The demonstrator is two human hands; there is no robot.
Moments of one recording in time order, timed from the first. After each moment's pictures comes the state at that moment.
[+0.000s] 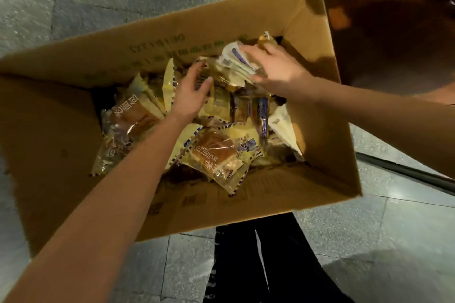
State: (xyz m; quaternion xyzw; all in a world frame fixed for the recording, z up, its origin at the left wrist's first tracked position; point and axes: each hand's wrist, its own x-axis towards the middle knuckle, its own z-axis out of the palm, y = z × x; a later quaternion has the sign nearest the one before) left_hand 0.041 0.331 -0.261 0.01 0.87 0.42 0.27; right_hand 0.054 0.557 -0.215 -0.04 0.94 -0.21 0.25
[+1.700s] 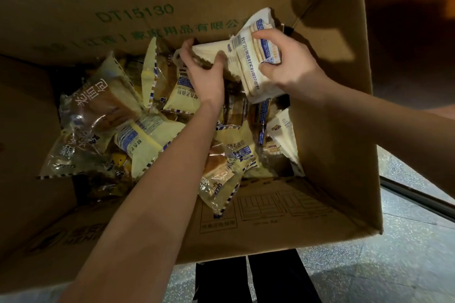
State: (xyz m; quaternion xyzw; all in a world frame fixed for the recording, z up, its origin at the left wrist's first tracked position) left_hand 0.031 0.409 -0.343 -0.24 0.71 0.66 0.06; right_hand 0.054 0.561 -0.250 0.09 0.87 -0.44 0.19
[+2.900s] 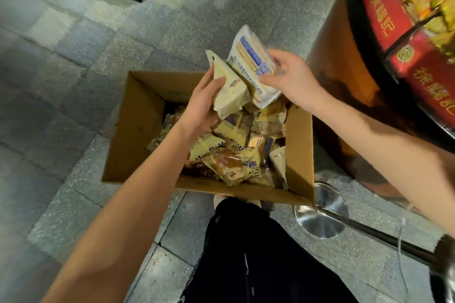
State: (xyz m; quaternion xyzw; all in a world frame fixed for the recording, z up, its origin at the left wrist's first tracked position) left_hand 0.098 0.329 -0.037 -0.13 0.54 0.81 0.20; right_hand 0.083 0.533 0.012 -0.05 0.85 -0.51 0.12
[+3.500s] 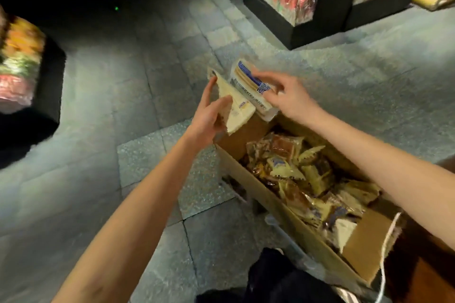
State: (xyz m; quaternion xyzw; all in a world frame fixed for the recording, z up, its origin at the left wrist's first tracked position) left_hand 0.292 0.139 0.106 -0.28 0.55 0.77 -0.13; right_hand 0.159 0.291 0.141 -0.43 0.76 -0.45 0.16
